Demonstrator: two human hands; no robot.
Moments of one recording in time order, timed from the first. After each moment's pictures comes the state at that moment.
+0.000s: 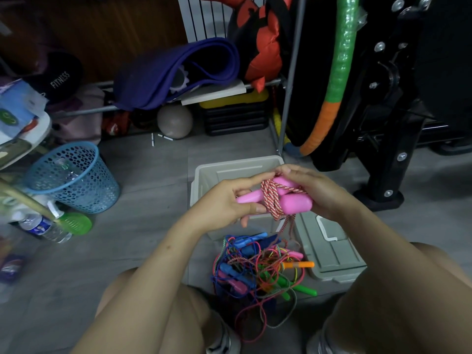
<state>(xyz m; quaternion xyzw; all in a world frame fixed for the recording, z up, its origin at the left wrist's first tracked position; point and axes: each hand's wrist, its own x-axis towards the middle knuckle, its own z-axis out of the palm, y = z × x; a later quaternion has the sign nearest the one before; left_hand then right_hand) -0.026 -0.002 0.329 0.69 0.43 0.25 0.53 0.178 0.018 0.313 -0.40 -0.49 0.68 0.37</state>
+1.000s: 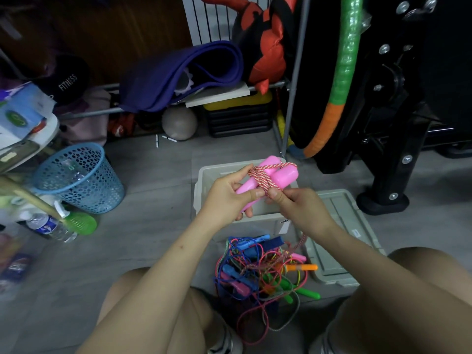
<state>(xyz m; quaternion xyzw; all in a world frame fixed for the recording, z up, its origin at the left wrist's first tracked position) -0.015 0.005 0.316 0.55 0.54 0.36 0.53 0.152 -0.007 0.292 -0.59 -0.63 0.38 0.33</state>
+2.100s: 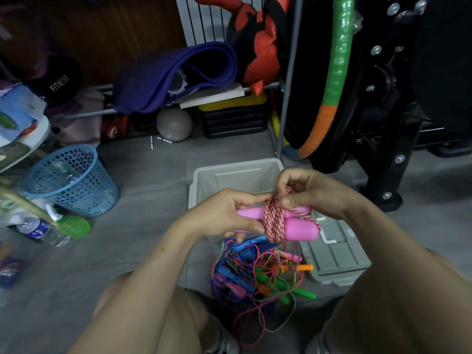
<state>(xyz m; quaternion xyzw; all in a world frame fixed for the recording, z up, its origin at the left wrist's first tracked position) -0.022 -0.005 0.333 0.69 0.42 0.14 0.57 0.191 0.015 0.328 -0.32 -0.64 0.64 0.30</state>
